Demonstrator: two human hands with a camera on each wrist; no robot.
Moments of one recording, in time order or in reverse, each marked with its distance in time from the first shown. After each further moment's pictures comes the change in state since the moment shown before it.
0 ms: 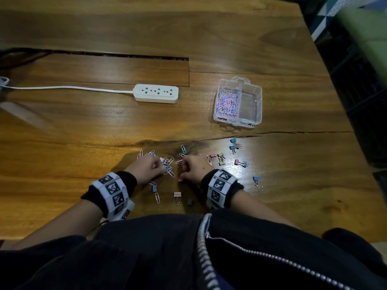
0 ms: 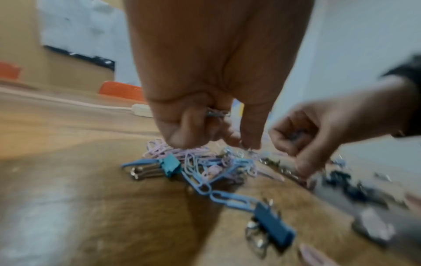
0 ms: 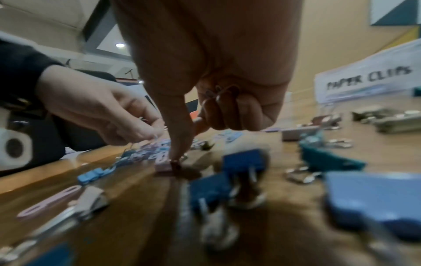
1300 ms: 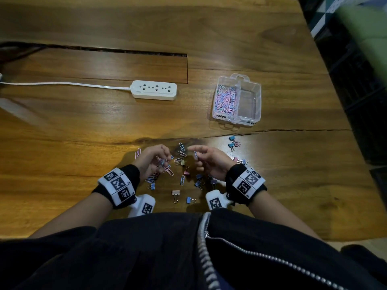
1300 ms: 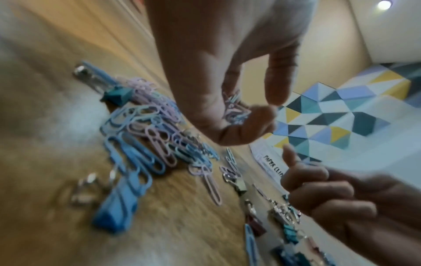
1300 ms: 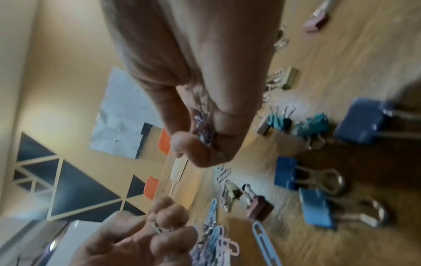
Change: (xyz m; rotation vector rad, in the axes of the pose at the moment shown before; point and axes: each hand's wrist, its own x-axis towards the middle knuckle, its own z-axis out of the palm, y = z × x) left_hand 0.008 0.021 0.001 -1.186 -0.057 -0.087; right_hand -0.012 0.028 -0.034 1.265 -0.206 0.080
